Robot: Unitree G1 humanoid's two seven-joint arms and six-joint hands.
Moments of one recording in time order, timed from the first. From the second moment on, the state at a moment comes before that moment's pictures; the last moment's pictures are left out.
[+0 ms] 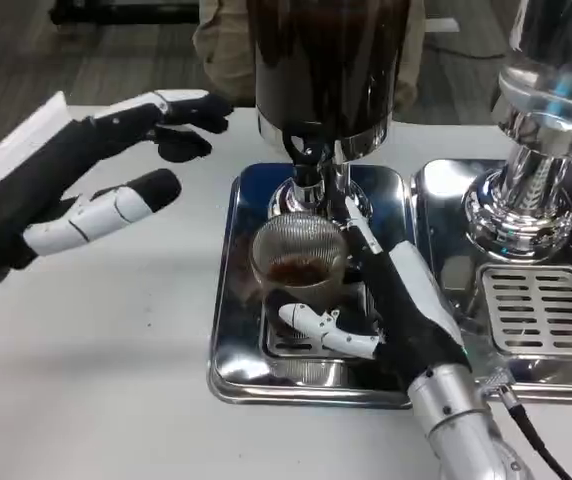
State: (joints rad) left arm -0.28 0.63 0.11 0.38 -0.11 -0.74 -0.61; right arm -0.08 -0.04 0.30 0.21 -0.45 -0.09 -0.14
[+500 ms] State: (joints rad) left arm -0.17 0.63 0.14 0.26 -0.08 -0.63 -0.58; right arm -0.08 -0.02 0.32 0.21 -0.52 -0.05 -0.23
